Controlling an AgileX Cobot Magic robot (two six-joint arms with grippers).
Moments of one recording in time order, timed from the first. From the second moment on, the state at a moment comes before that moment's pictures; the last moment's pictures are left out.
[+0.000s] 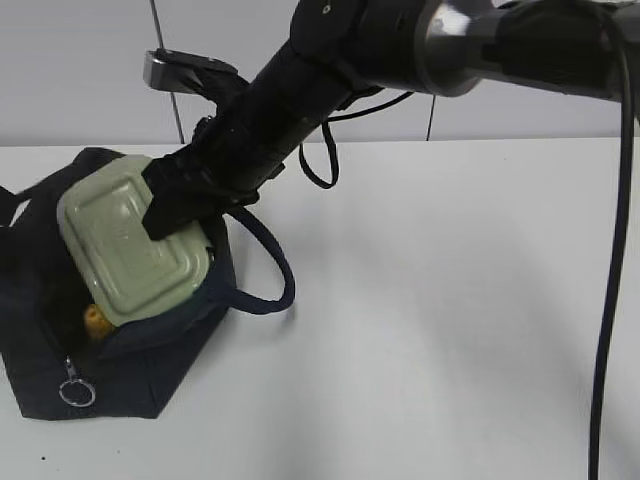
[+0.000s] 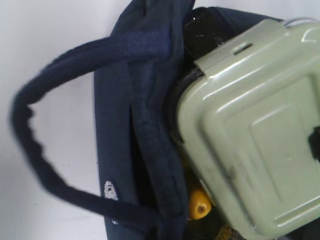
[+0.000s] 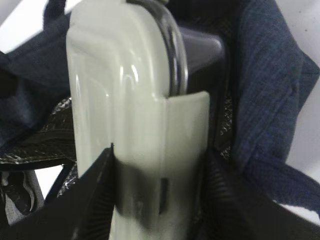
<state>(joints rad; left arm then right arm) -0.04 1.30 -0.90 -0.31 0.86 0.26 0.57 2.20 -1.92 0.74 0.95 -0.55</state>
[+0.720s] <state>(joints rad) -0.04 1.30 -0.90 -0.32 0.86 0.26 0.58 2.23 -1.92 0.63 0.96 -0.41</state>
